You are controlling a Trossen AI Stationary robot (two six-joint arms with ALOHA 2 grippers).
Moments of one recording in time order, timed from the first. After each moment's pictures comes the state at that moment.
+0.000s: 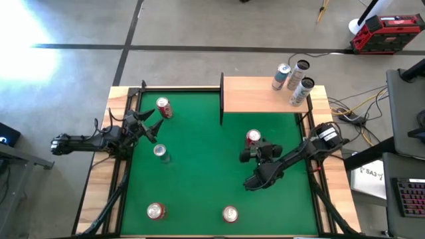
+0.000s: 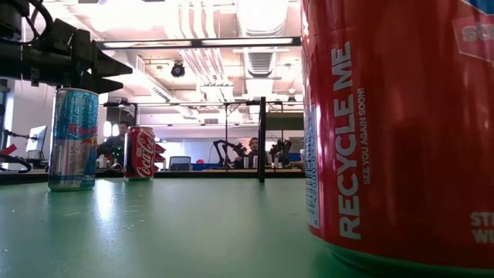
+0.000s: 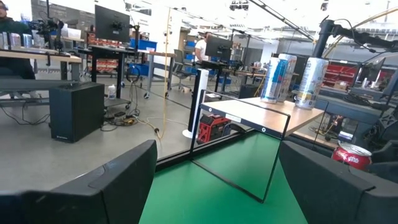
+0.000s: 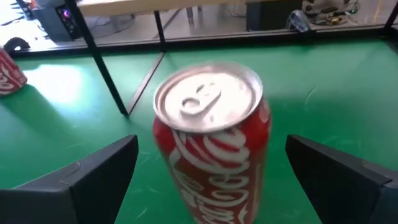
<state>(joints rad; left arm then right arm) -0.02 0.02 0.03 0.11 -0.75 -0.09 0.45 1.90 1.08 -1.20 1.10 2.25</state>
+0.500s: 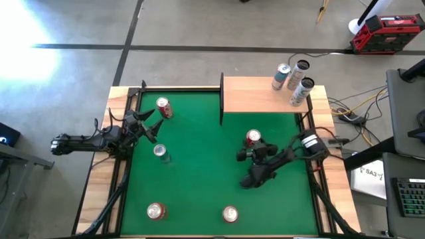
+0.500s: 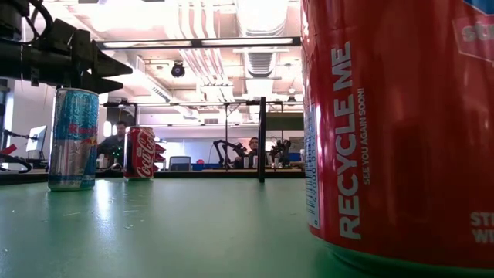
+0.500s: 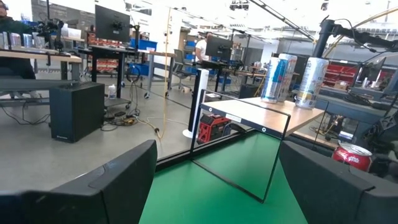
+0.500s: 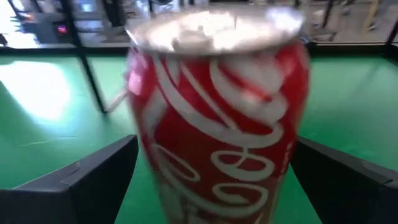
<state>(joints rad) -0.02 0.02 0.03 0.11 -0.75 -0.09 0.38 2.12 1.08 -1.17 1.21 2.32</state>
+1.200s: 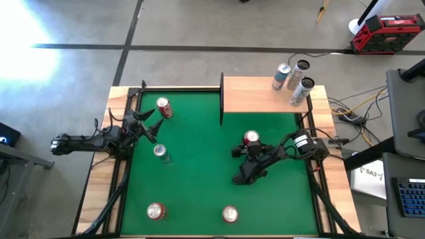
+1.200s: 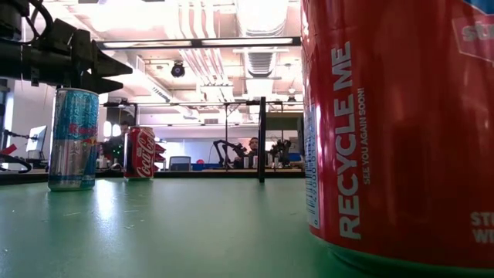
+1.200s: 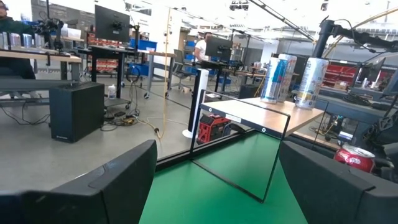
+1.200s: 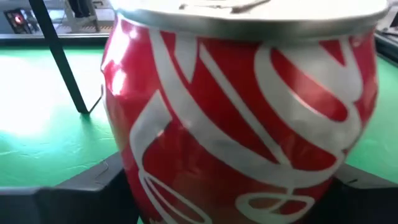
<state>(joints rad) -0.02 0.02 0.03 0.11 -0.75 -0.09 0.32 2.20 1.23 -1.27 1.14 2.35</state>
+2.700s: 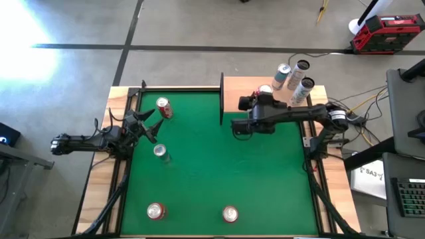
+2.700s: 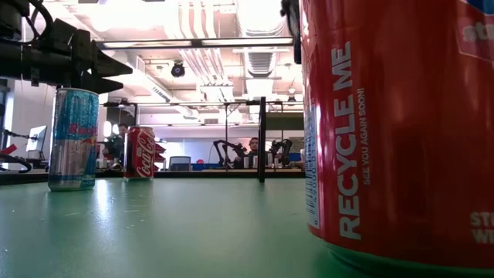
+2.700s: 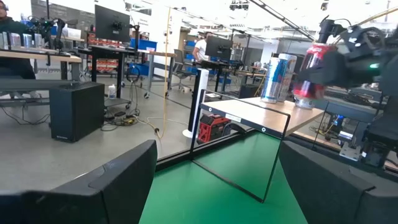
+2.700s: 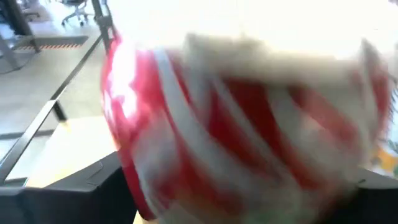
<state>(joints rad) -0.02 0.02 0.03 0.11 -0.75 -0.09 -0.09 1.73 1.46 -1.50 1.23 1.82</state>
